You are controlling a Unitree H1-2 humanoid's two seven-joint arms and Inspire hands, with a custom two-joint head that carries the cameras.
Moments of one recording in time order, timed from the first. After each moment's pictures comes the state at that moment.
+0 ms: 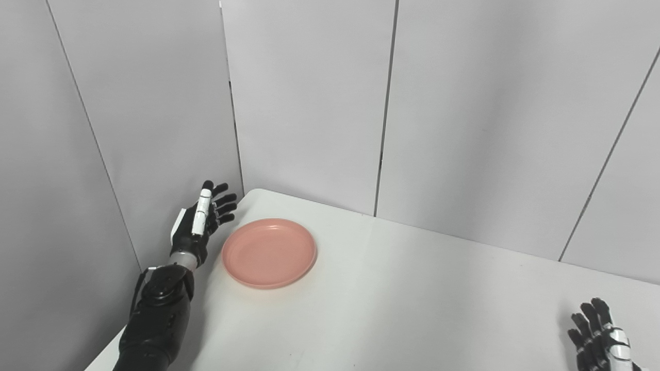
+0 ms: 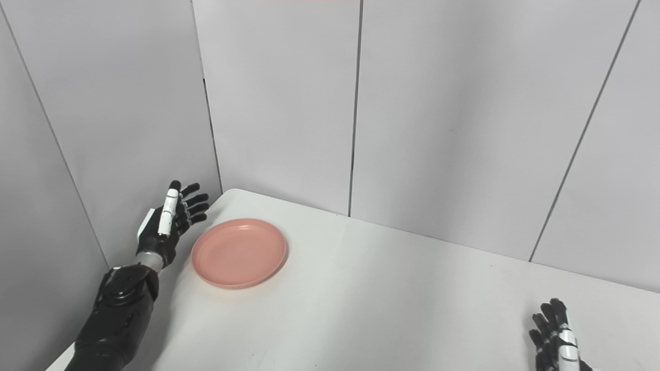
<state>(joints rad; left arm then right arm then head) -0.54 0.44 0.33 0.73 -0.25 -0.14 -0.08 -0.20 -0.08 -0.09 0.03 0.24 -0.03 0.14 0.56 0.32</state>
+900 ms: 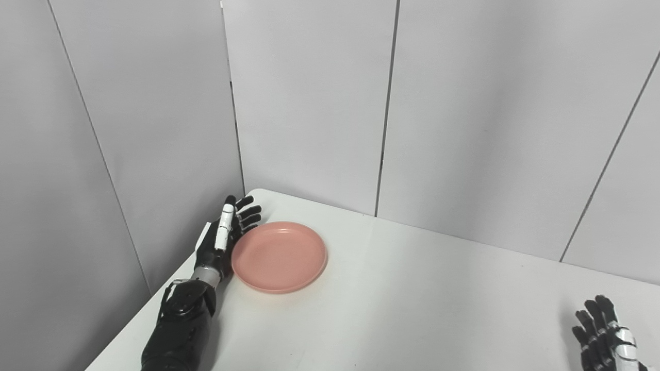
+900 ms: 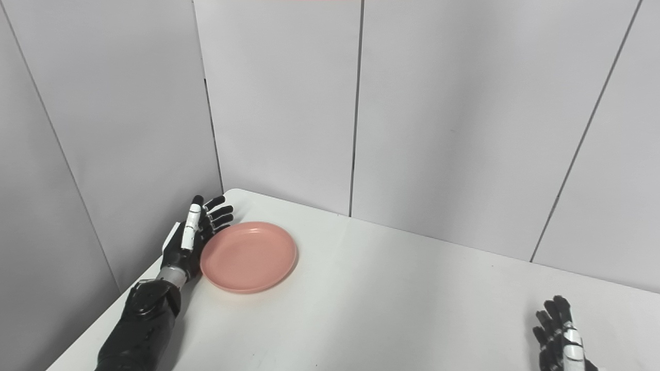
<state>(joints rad) -0.54 0.36 0.30 0.79 -0.29 -0.23 -0.14 -0.20 -0.08 -0.09 -0.01 0.24 -0.03 0.14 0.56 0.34</state>
